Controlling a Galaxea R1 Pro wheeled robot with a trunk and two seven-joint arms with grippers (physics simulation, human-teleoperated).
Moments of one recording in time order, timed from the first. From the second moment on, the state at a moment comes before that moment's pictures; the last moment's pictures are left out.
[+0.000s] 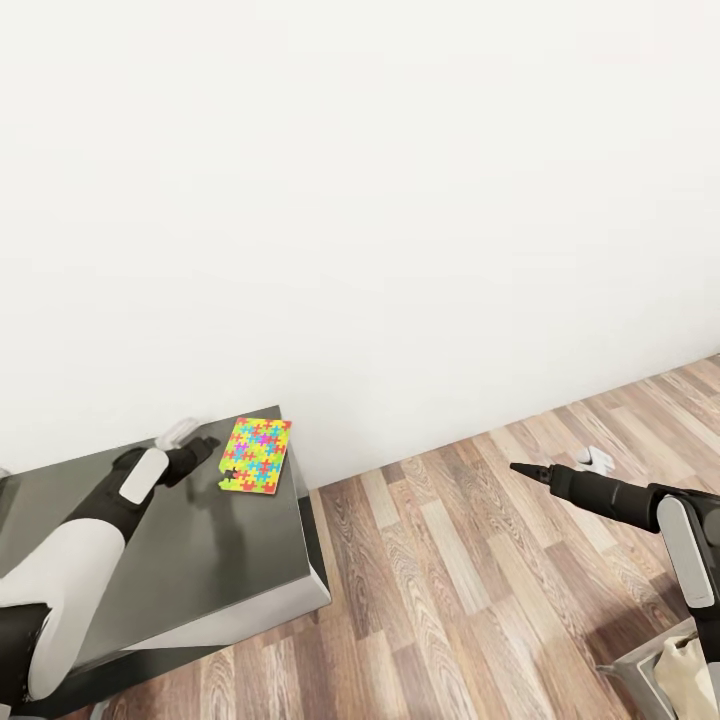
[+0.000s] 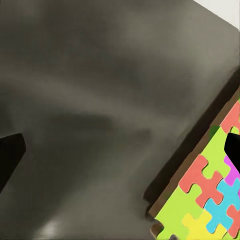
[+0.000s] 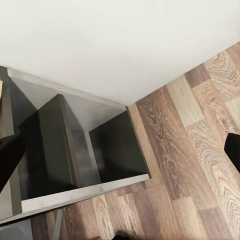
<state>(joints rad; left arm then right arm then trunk) -0.95 0.22 0.05 -0.55 0.77 0.46 0.21 -0.51 -0.31 -0.31 -1.39 -0.37 1.04 0.62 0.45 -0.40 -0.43</state>
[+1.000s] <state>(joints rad) -0.96 0.21 0.05 -0.52 0.77 0.45 0.20 -0.51 -0.31 -0.31 -1.40 -0.37 1.04 0.62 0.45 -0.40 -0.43</state>
